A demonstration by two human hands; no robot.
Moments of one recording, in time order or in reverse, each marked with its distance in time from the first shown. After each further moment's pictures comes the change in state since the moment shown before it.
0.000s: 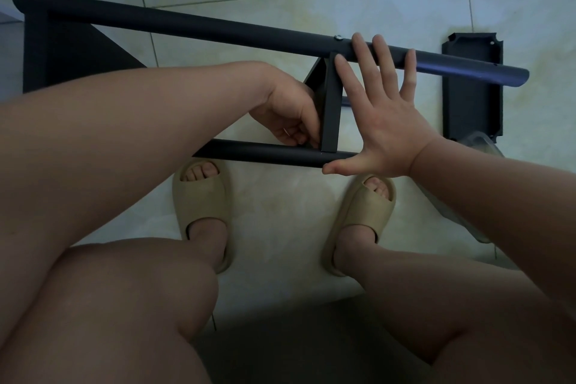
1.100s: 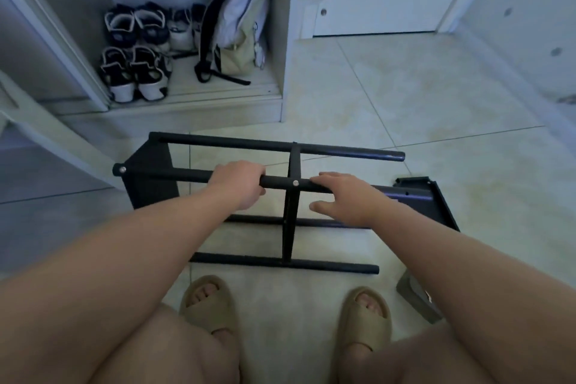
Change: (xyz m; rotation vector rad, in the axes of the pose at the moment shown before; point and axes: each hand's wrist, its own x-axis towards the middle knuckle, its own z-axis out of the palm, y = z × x) left_hand -0.119 0.021 0.031 0.956 1.254 -0.064; right_hand -0.003 -0.001 -0.095 0.306 -0.047 0.202
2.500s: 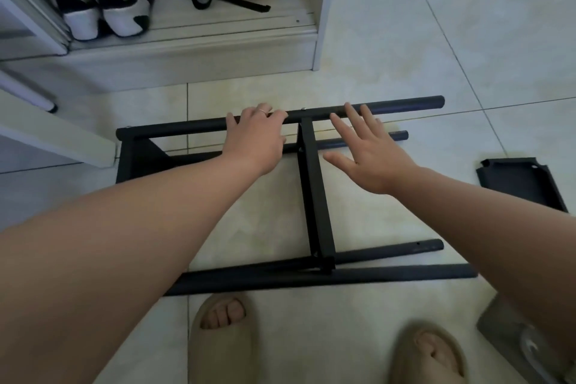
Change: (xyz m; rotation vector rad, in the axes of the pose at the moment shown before) left_hand 0.167 -0.054 0.109 -0.057 0.118 -0.102; right_hand 0.201 0.072 0.094 -0.039 0.066 -0.060
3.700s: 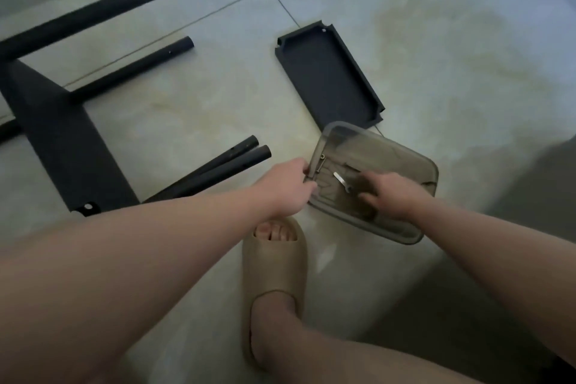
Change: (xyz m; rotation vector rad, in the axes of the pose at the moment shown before) left_hand -0.157 0.359 0.145 -0.403 -0.784 0.327; right_hand -0.372 0.262 0.125 0.152 -0.376 0.703
